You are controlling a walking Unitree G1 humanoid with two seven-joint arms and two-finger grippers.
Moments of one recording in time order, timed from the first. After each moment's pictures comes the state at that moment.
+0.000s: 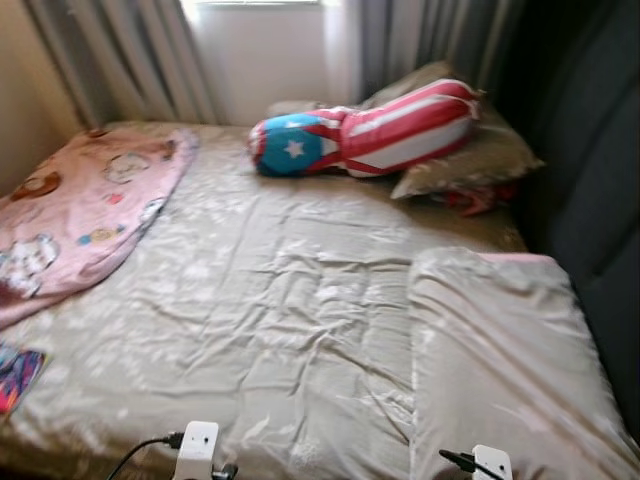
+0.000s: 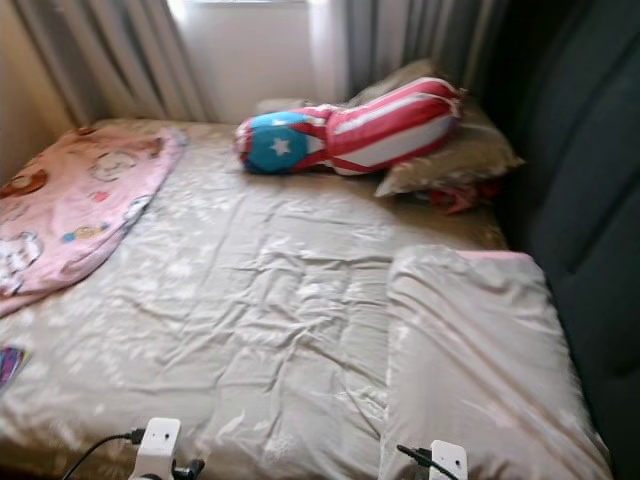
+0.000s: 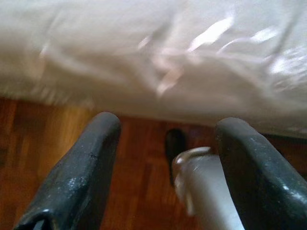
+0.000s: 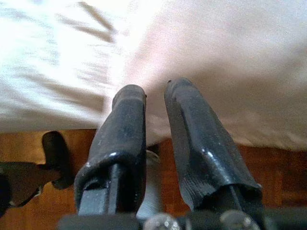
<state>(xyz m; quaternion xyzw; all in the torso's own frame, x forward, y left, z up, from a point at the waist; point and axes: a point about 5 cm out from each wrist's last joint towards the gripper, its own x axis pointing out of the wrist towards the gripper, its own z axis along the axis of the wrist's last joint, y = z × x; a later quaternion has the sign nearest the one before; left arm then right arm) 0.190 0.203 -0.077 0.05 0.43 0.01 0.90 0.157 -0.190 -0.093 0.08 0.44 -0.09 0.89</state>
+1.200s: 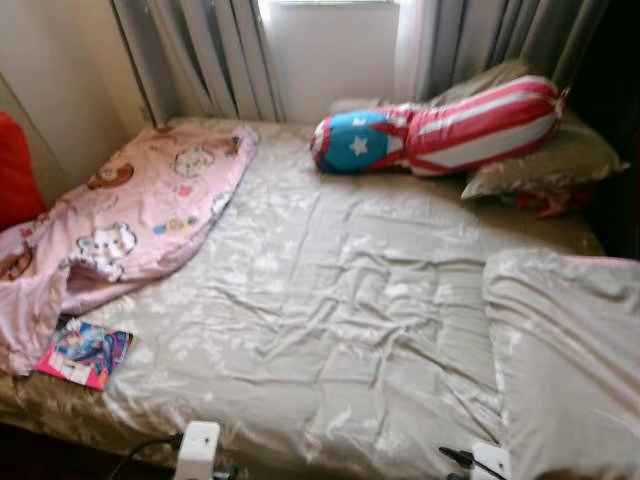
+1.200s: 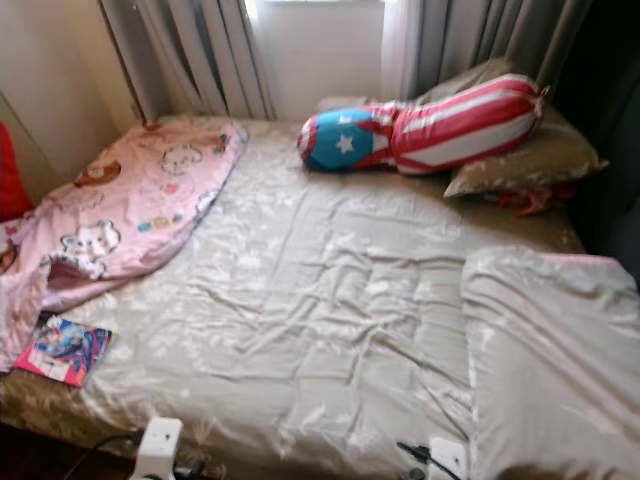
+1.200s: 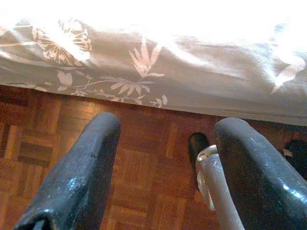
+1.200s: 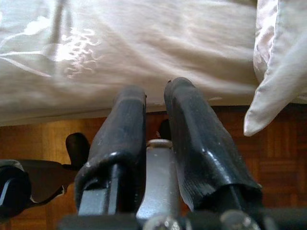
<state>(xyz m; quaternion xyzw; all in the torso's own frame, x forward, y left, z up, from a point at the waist) 0.189 0.200 -0.077 0.05 0.43 0.00 0.90 0.152 -0.191 -0.095 0.09 0.45 -0.09 0.88</state>
